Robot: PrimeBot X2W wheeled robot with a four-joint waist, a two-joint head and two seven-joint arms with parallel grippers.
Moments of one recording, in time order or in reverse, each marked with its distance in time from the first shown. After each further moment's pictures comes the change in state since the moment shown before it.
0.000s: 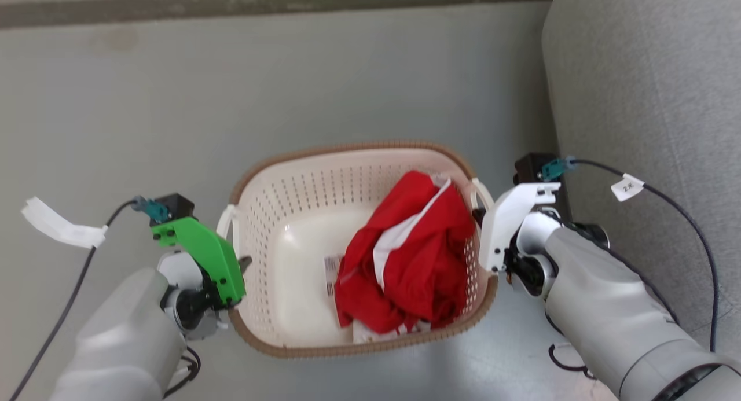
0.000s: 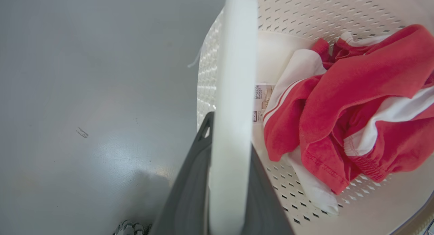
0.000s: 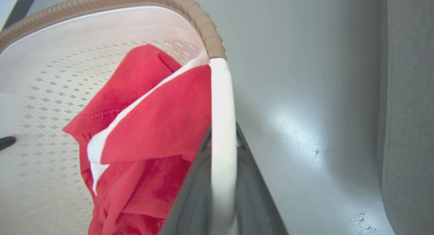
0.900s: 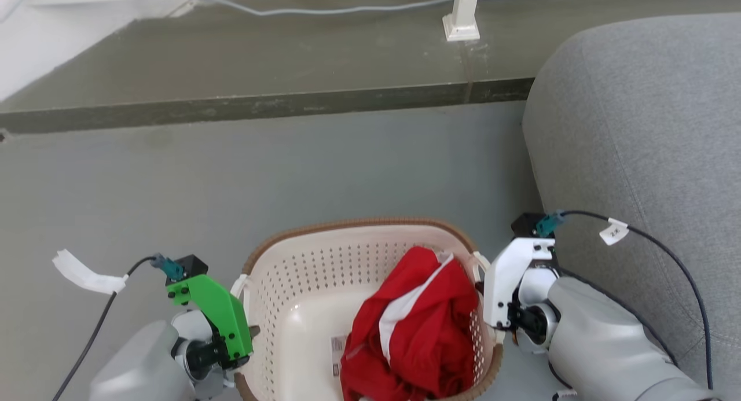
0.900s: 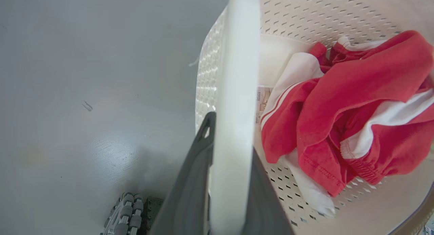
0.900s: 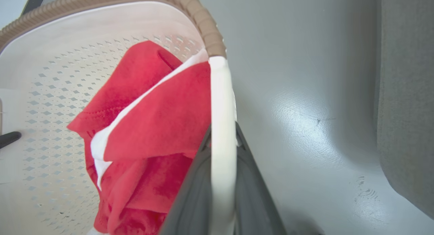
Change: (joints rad) left arm 0.110 -0.025 -0.036 0.059 -0.048 0.000 0.078; right arm 0.105 0.002 0.064 0.038 0.103 0.012 0.126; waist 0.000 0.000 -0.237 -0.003
